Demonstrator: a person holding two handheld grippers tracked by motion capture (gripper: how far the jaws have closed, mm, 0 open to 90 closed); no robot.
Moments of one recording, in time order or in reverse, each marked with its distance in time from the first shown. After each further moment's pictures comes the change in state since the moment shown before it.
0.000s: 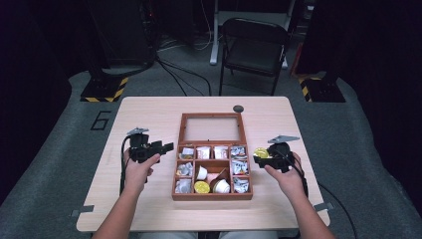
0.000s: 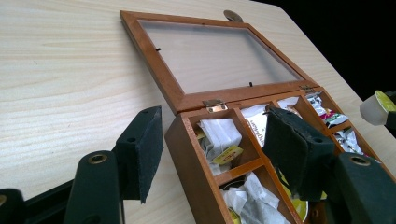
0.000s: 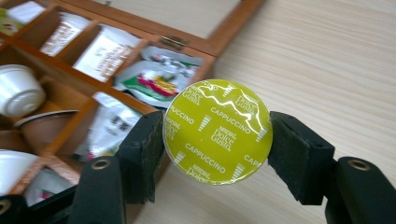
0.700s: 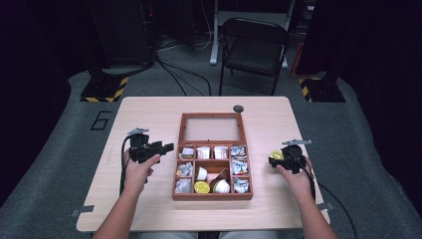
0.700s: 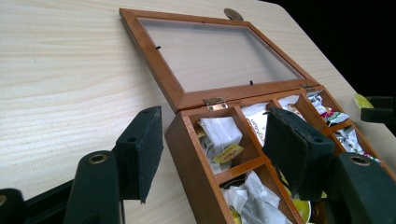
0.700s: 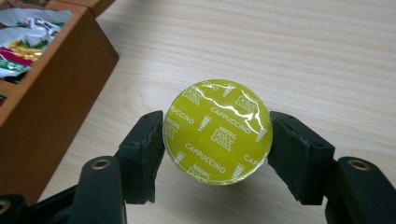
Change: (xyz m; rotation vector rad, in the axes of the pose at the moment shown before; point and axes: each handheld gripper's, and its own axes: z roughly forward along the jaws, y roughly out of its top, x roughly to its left) left arm 0.001 -0.001 0.000 0.005 -0.003 -0.001; right arm -0.049 -0.032 0.020 0.044 -0.121 0.140
